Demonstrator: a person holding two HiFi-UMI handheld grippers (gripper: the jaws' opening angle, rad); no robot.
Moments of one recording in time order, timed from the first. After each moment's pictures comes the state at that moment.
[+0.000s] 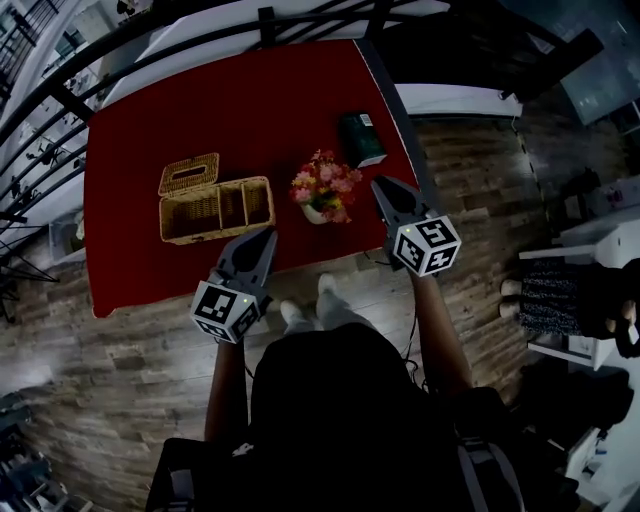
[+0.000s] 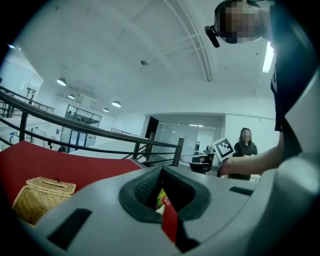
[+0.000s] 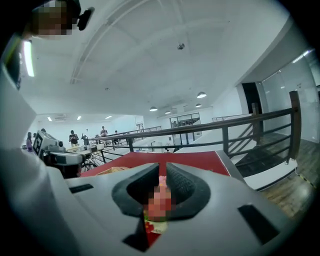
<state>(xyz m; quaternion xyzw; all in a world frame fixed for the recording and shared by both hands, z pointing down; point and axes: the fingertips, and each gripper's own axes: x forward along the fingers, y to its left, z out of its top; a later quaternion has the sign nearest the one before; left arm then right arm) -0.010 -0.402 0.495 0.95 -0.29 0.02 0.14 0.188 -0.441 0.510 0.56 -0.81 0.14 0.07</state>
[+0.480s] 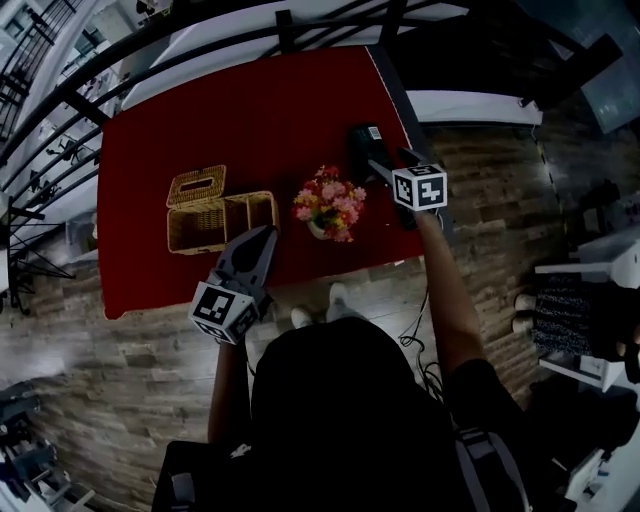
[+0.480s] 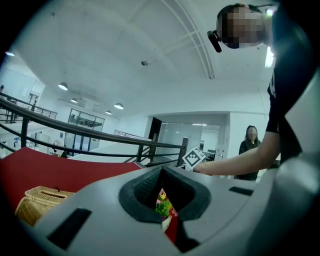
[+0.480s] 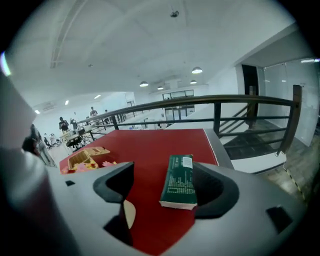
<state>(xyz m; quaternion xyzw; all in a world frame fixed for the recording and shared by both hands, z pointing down) 0.011 -0.438 0.484 0.94 -0.32 0.02 0.11 0.277 -0.564 0.610 0.57 -0.76 0.23 0.20</state>
